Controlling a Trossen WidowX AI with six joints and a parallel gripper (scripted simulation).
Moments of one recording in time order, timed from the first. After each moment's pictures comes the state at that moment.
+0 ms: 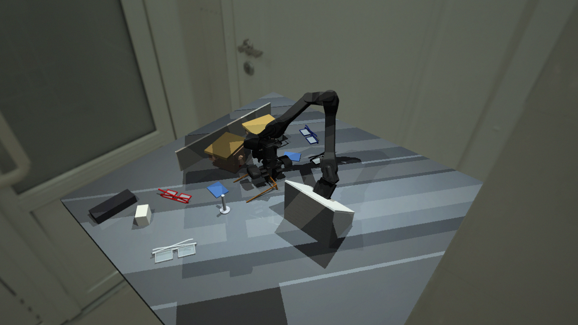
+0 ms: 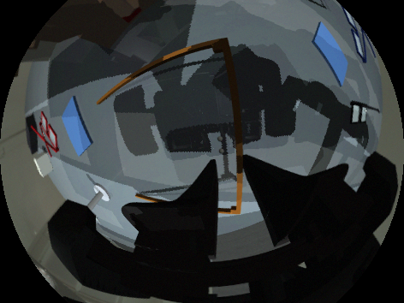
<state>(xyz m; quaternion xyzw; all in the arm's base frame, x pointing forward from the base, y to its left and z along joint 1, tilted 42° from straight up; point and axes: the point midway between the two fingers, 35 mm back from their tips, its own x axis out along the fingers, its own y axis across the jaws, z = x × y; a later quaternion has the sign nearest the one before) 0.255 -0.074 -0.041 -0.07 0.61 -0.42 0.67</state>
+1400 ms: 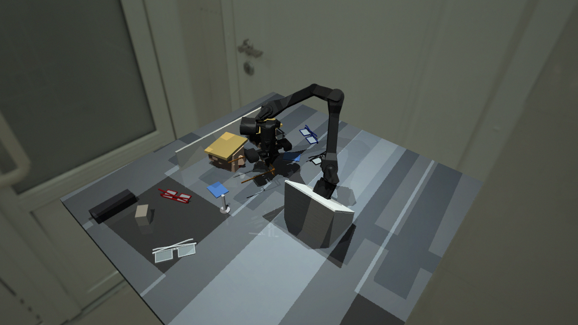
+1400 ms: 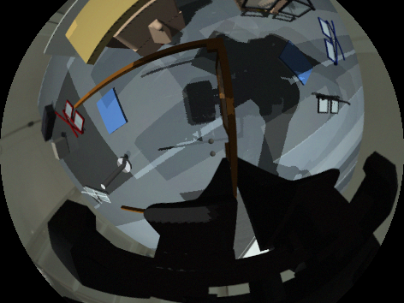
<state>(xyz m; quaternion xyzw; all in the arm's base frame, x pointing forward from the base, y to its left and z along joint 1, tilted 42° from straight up) 0.264 -0.006 0.023 -0.08 0.62 -0.42 0.66</state>
